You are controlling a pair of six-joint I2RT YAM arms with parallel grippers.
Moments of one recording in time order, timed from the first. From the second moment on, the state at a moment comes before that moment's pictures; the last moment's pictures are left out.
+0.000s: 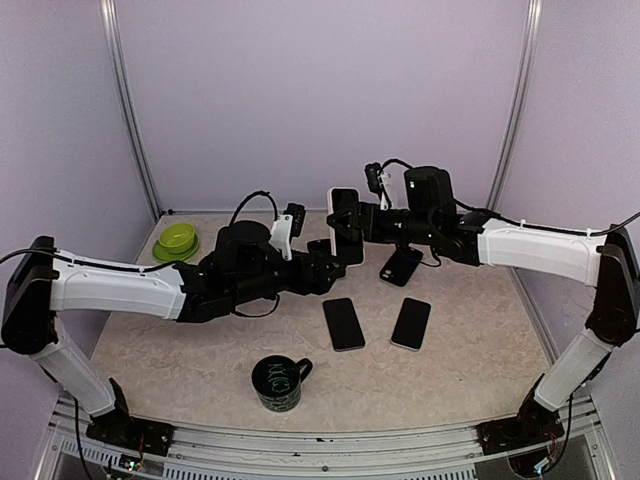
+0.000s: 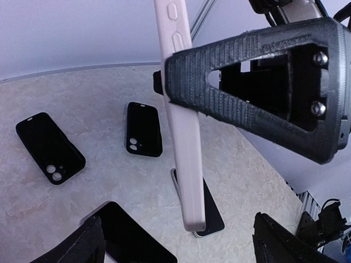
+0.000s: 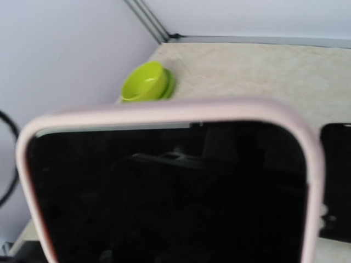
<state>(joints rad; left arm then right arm) -0.97 1.57 0.97 0.35 -0.09 -0.48 0.72 1.61 1.22 0.08 -0.24 0.52</state>
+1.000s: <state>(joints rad) -0.93 1.64 0.97 0.38 -0.06 -0.50 0.75 1.56 1.15 0.16 -0.21 0.52</state>
